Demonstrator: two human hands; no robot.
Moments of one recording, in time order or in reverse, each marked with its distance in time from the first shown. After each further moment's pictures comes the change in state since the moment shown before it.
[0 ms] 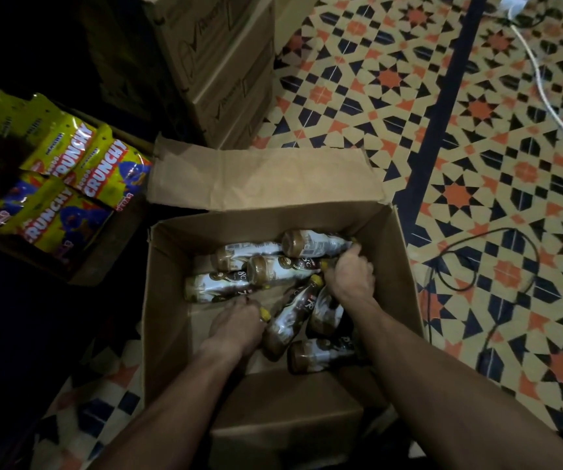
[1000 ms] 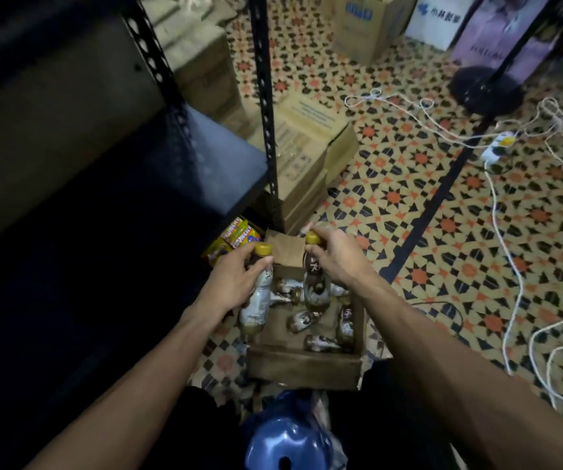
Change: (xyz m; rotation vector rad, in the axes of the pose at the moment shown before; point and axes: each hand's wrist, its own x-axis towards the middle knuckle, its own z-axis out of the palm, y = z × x) left_hand -0.380 0.042 -0.359 -0.751 0.484 0.138; right_hand -0.320 -0.199 -0.377 0.006 -0.232 -0.821
